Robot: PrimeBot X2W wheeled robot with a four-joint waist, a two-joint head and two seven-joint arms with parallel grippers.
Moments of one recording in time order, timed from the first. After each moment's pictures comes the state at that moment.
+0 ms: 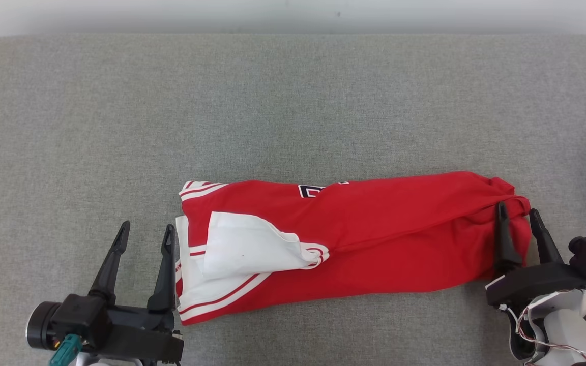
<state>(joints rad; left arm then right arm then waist) -0.22 0.16 -0.18 -0.01 -0.20 0.08 -0.26 -0.36 -0.21 0.09 0.45 0.41 0.13 -0.25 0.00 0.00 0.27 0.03</state>
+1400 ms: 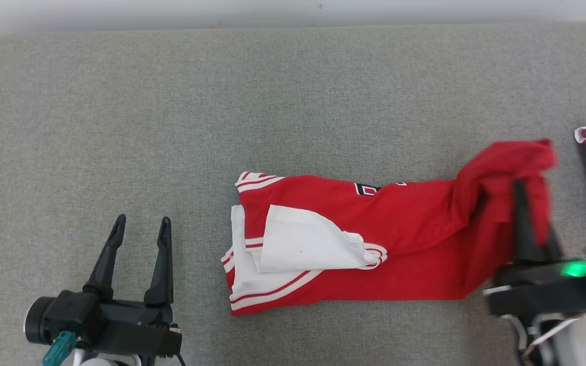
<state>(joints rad) -0.23 0.10 -0.10 -0.01 -0.16 0.02 -0.26 -0.20 -0.24 0.13 0.01 0.39 0.13 -0.26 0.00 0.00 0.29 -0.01</state>
